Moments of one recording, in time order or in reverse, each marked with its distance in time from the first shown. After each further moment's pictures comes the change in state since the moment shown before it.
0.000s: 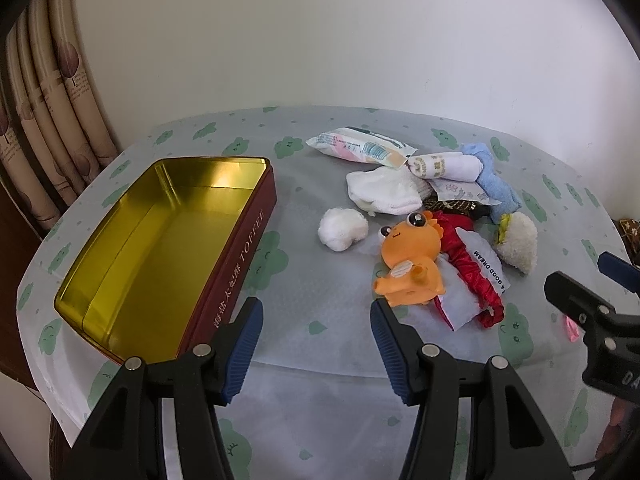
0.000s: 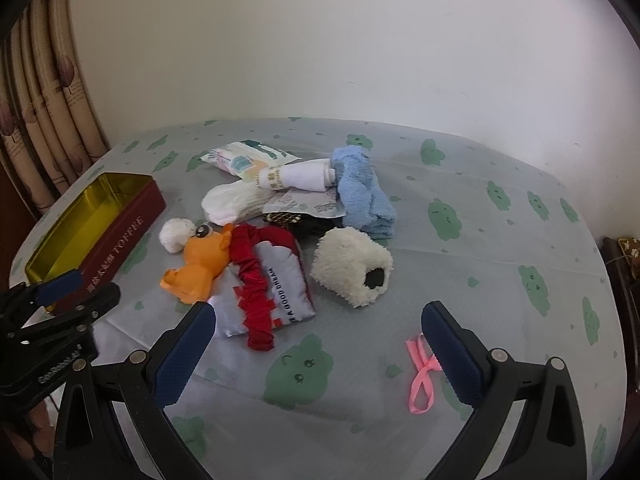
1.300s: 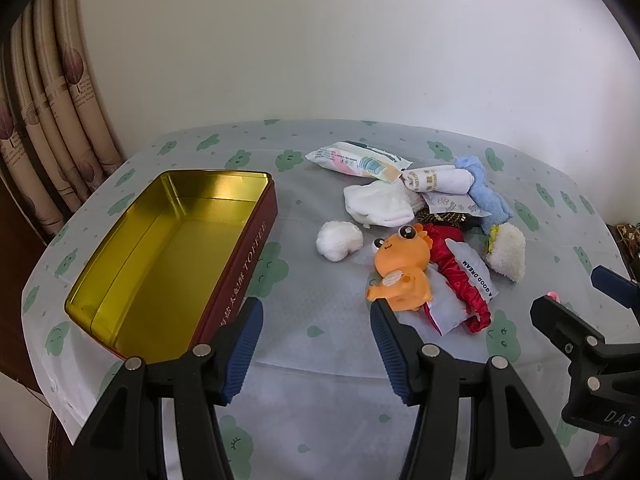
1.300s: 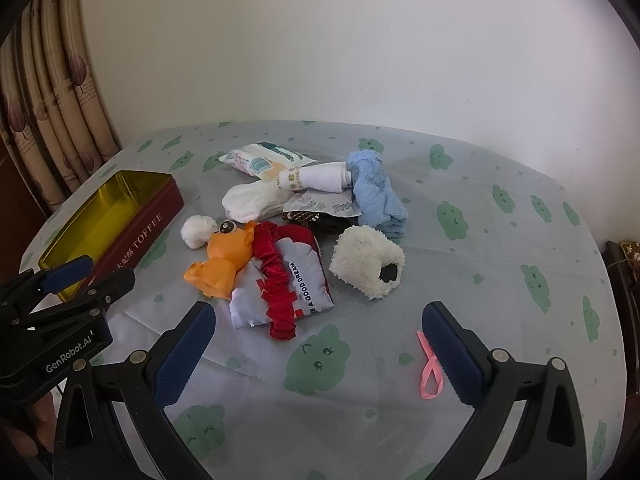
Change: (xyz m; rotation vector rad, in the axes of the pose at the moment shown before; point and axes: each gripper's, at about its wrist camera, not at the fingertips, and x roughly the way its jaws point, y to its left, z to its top) left arm -0.020 0.002 0.004 -0.005 -0.032 0.000; right arm -0.019 0.012 -0.004 -0.005 -0.004 0.032
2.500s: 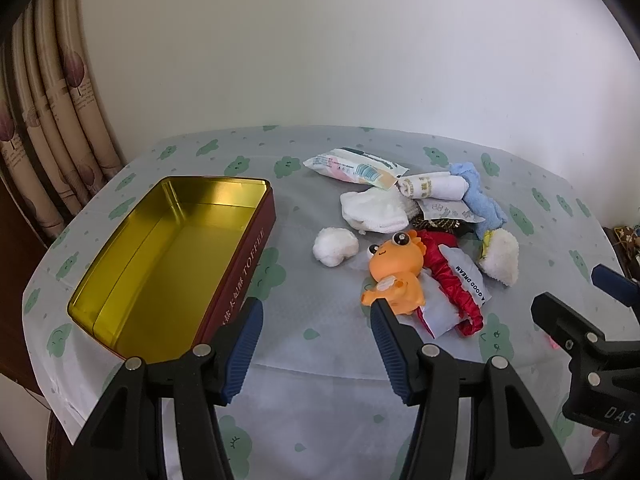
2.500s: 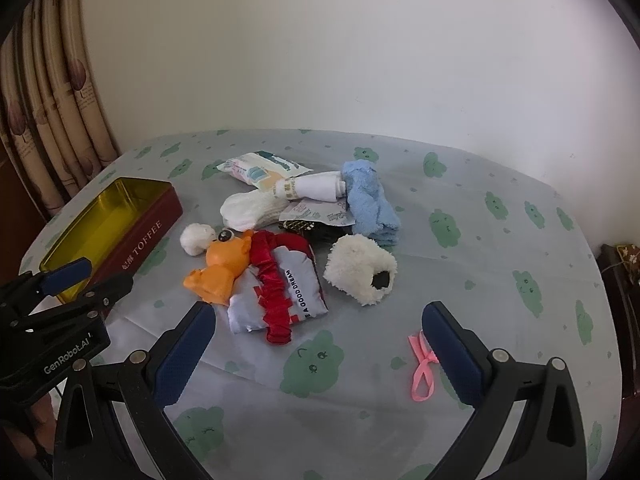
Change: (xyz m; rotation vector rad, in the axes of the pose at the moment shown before) left arm -0.007 -0.004 0.001 -0.003 -0.019 -0.003; right arm -0.009 -0.002 0.003 0.000 -0.019 -0.010
